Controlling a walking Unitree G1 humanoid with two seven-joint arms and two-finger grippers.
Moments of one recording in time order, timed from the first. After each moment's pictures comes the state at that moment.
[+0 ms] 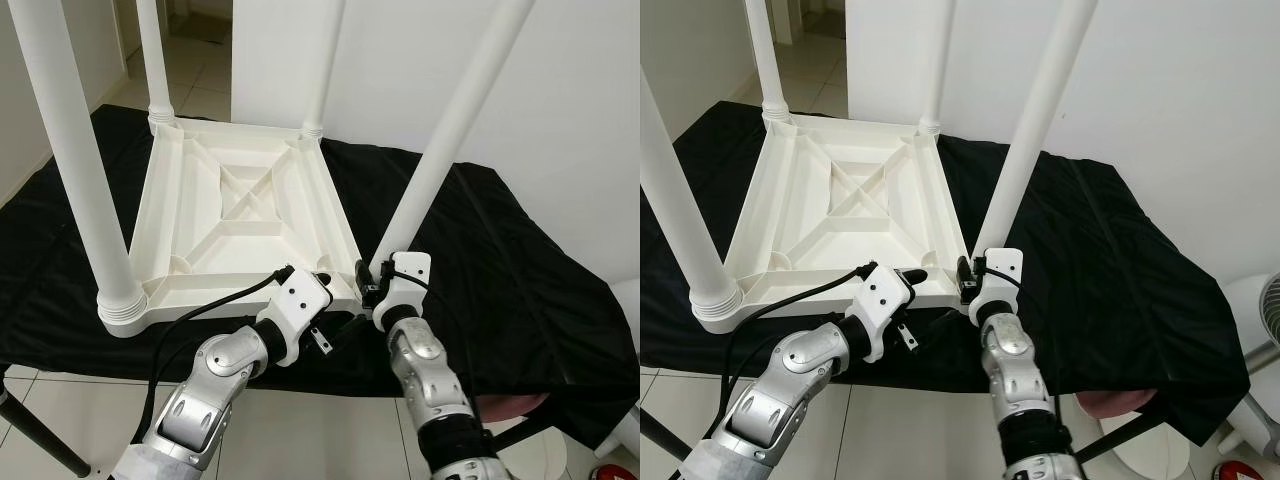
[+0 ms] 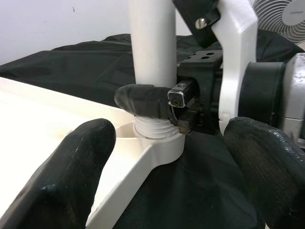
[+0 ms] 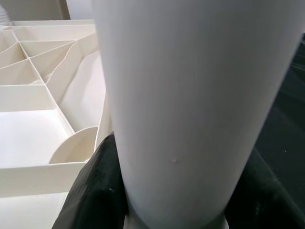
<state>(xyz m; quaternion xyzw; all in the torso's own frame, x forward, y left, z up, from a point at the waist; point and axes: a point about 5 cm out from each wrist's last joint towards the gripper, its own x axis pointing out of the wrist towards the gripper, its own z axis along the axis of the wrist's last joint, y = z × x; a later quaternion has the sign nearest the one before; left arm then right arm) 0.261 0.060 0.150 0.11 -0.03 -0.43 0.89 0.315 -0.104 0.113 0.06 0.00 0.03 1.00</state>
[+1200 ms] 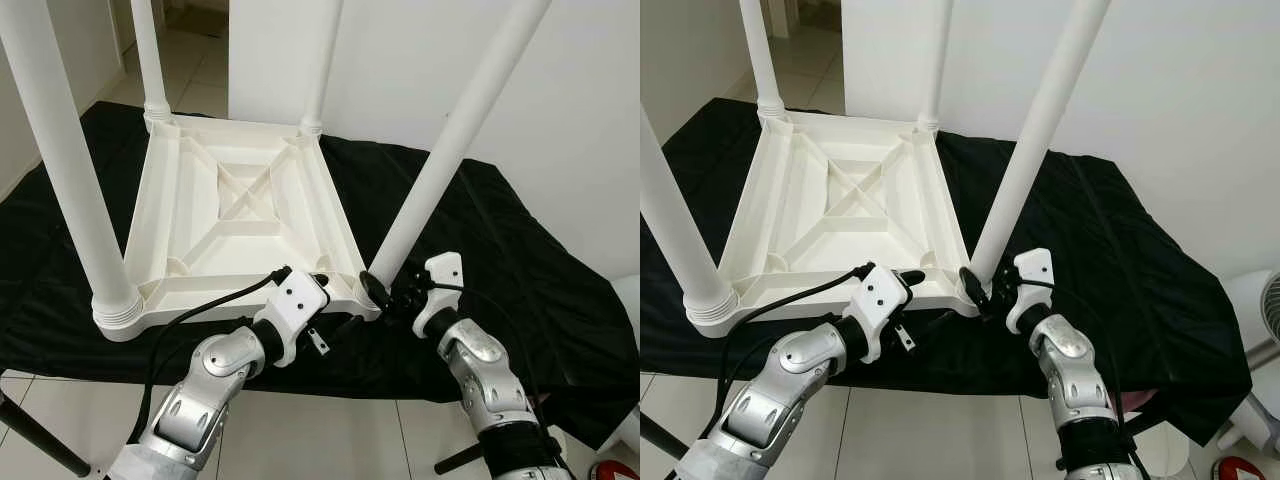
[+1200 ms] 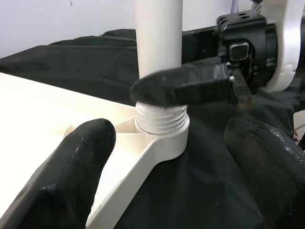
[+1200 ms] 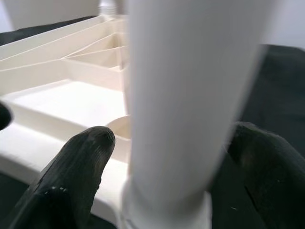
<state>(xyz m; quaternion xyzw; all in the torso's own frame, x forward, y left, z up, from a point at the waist) 0.261 0.063 0.149 0.11 -0.03 -0.44 0.89 0.312 -0.145 0.126 -0.01 -0.03 0.29 0.96</state>
